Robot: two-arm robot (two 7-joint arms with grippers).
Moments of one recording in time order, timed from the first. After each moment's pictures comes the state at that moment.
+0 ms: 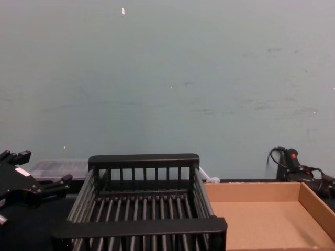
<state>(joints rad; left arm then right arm) -0.20 0.60 0.45 -1.41 -0.25 -0.12 0.03 0.19 0.60 -0.44 -1.42 0.25 -0.12 -0.02</state>
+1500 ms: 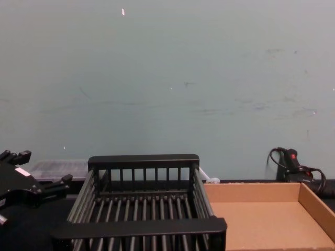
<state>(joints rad) -0.20 0.60 0.45 -1.41 -0.25 -0.12 0.03 -0.27 0.79 -0.17 -1.90 0.48 0.06 0.17</state>
